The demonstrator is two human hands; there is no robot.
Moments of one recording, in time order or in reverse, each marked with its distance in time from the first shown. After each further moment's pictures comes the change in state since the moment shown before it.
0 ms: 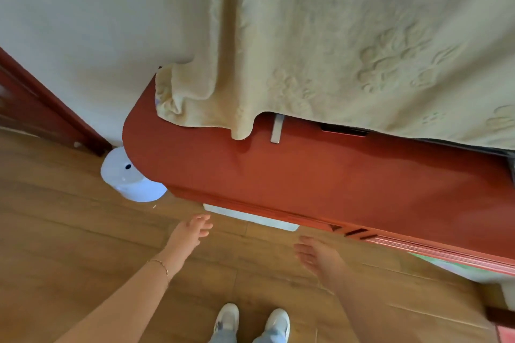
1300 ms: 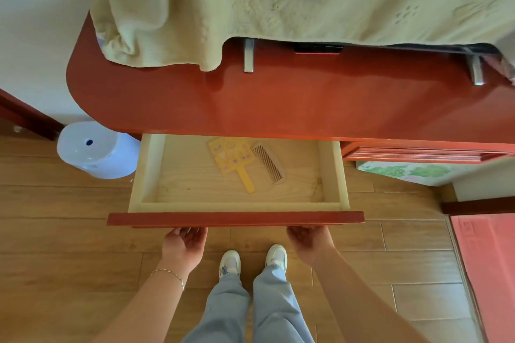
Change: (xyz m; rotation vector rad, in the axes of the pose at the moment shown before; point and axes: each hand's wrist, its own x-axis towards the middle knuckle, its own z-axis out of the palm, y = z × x) left_hand -0.018 -0.113 0.021 -1.198 0.075 -0.472; right_hand -0.003 0.137 0.006 0.870 0.077 0.051
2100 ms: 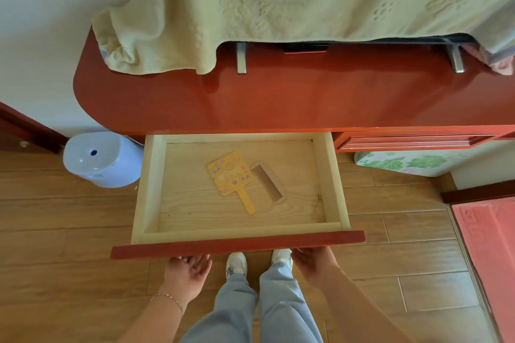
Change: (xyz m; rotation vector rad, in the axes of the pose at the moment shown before) left_hand -0.032 -0.008 -0.052 0.223 0.051 -0.064; right_hand -0.019 0.036 -0.055 -0.195 0.032 0.018
